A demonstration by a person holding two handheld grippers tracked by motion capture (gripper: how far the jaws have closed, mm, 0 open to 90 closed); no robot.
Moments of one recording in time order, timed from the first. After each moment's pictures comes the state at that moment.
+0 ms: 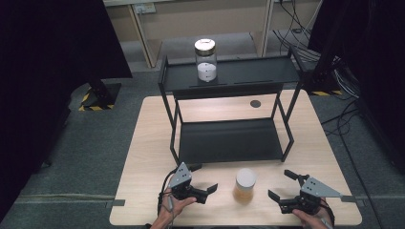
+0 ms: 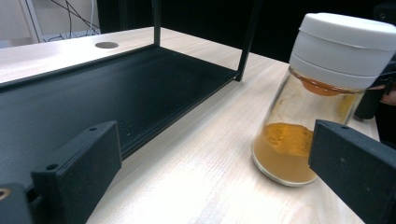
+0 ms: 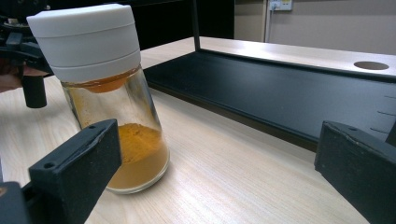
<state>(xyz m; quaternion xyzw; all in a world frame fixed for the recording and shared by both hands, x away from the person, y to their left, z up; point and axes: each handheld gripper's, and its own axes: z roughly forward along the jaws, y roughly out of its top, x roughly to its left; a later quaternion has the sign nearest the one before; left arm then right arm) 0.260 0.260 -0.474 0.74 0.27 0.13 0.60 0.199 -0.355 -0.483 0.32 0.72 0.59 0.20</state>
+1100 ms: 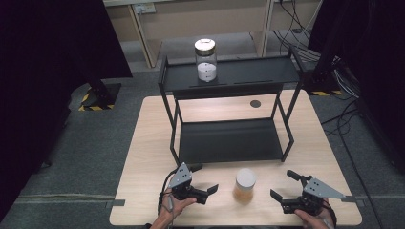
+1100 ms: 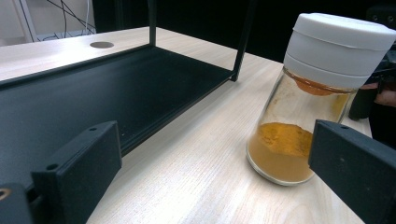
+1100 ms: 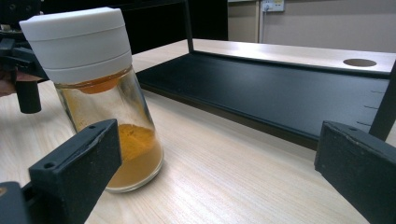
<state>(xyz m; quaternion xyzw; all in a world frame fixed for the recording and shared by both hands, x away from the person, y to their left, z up) 0.264 0.260 -0.475 0.74 0.26 0.12 0.60 0.194 -0.359 -0.486 0.33 0.71 0.59 0.20</state>
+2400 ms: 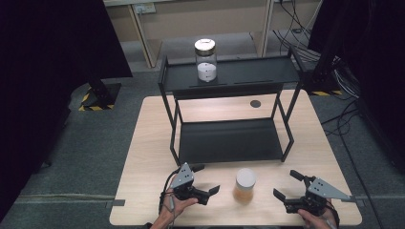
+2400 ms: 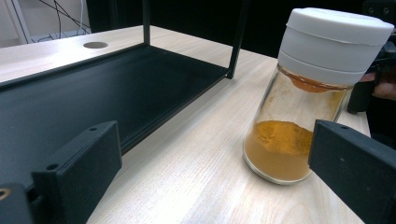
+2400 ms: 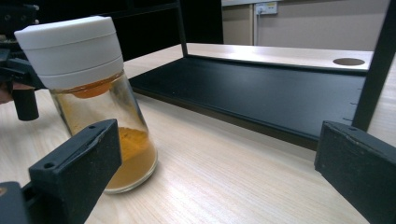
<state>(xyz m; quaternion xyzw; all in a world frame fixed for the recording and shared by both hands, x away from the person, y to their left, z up) 0.267 0.257 -0.473 0.75 0.26 0.12 0.60 0.190 -0.366 -0.488 0.35 0.70 0.59 0.20</state>
